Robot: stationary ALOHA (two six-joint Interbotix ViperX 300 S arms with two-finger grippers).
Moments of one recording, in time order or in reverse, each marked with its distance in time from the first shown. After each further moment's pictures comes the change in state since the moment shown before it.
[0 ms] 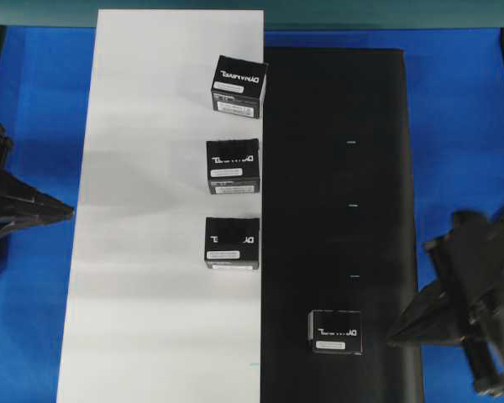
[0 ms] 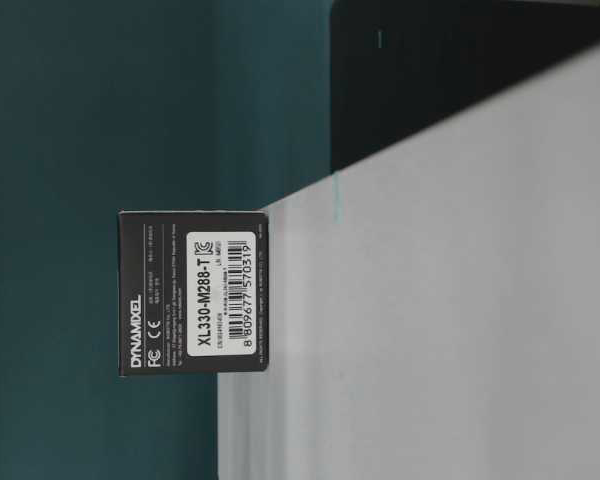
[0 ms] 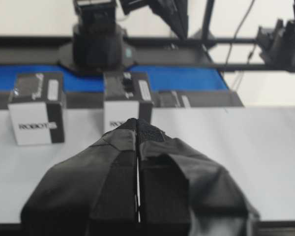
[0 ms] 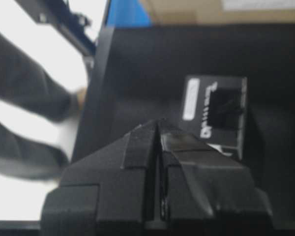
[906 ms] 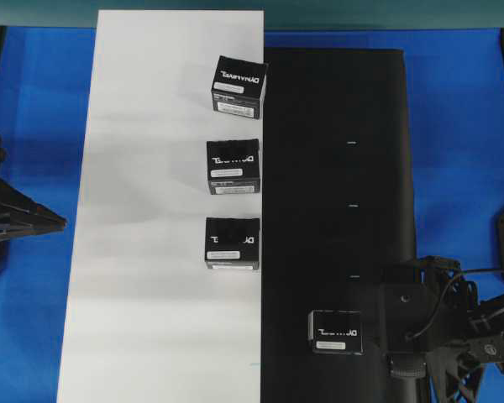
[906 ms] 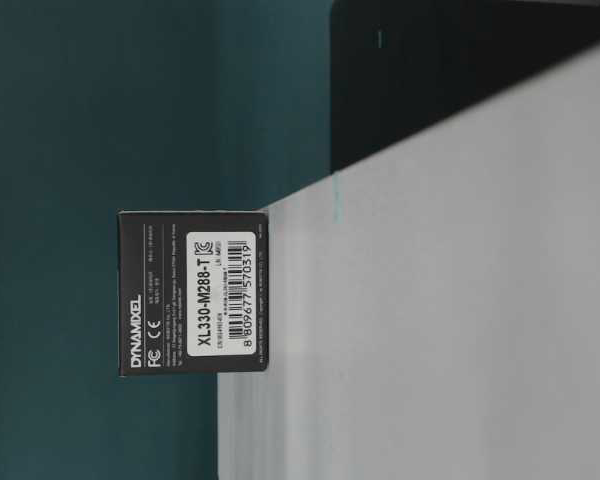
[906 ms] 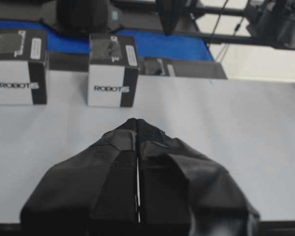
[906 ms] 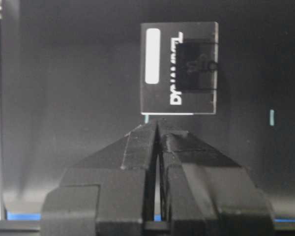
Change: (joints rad) left arm -0.023 -0.031 -0.014 -0.002 0.133 -0.083; right arm 0.100 0.239 -0.202 -0.295 0.379 0.330
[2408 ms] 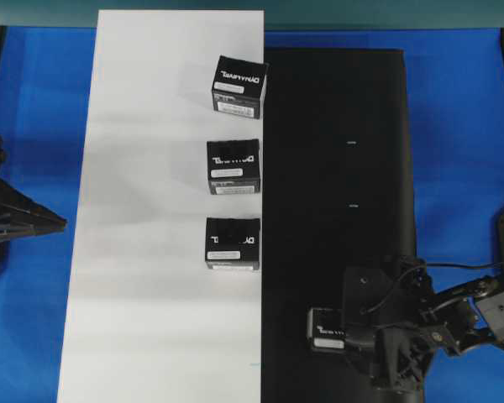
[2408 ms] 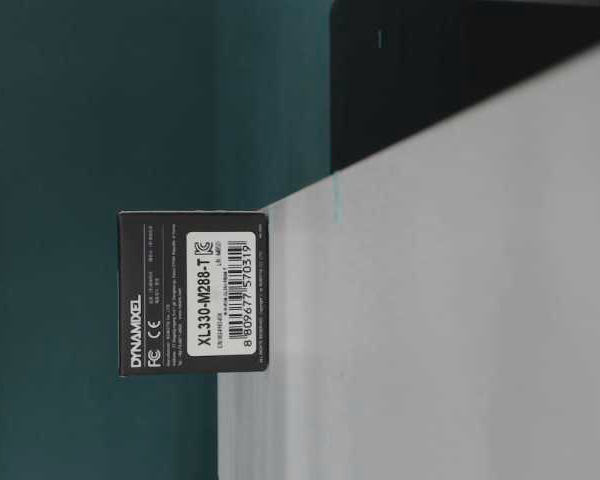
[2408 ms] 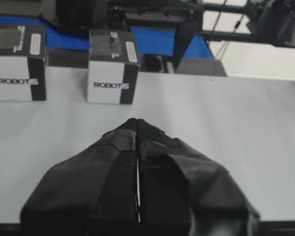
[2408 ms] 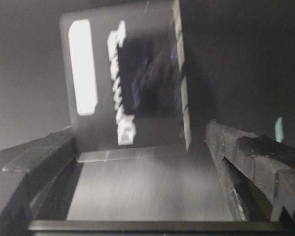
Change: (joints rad) left arm -0.002 -0.002 0.000 0.002 0.006 -0.009; right arm -0.087 0.155 0.129 -0.095 -0.262 0.143
